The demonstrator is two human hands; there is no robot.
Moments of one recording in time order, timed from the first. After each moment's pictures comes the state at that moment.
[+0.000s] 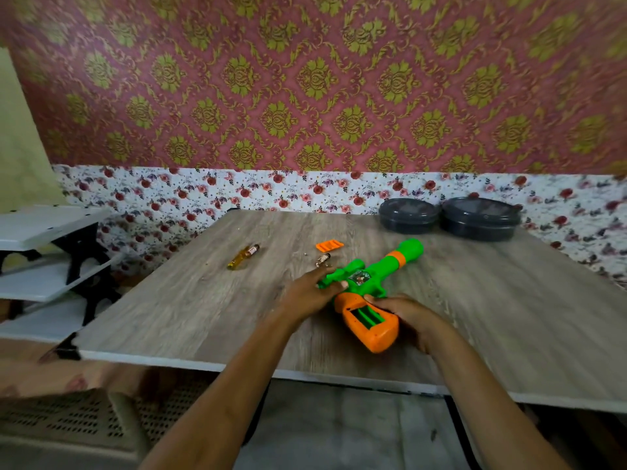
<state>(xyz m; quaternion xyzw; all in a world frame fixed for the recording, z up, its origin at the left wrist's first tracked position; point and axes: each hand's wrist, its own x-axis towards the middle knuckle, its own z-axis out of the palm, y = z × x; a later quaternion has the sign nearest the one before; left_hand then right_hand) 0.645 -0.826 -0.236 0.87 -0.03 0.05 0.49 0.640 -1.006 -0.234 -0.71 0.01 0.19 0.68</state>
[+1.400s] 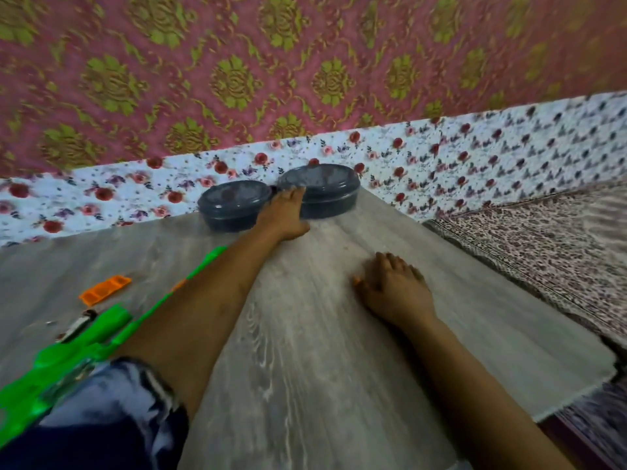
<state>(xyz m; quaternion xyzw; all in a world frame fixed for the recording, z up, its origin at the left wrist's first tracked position) 0.902 -1.107 -0.202 0.96 -0.26 0.07 0.09 0.721 -1.252 -0.255 -0.97 0.14 -0.06 0.17</state>
